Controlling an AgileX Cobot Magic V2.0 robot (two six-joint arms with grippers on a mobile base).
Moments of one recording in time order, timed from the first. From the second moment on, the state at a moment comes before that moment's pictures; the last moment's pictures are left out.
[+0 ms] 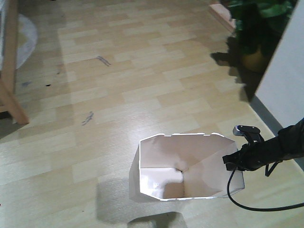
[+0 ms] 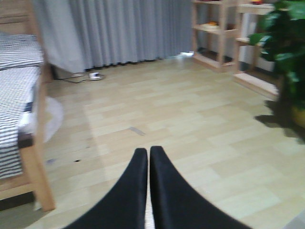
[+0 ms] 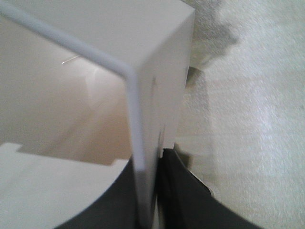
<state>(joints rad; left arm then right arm) 0.00 -0.01 0.03 0.02 0.21 0.00 -0.21 2.38 -0.92 1.34 0.47 -1.66</state>
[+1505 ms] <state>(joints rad) 0.00 -0.01 0.03 0.02 0.21 0.00 -0.21 2.38 -0.92 1.34 0.47 -1.66</state>
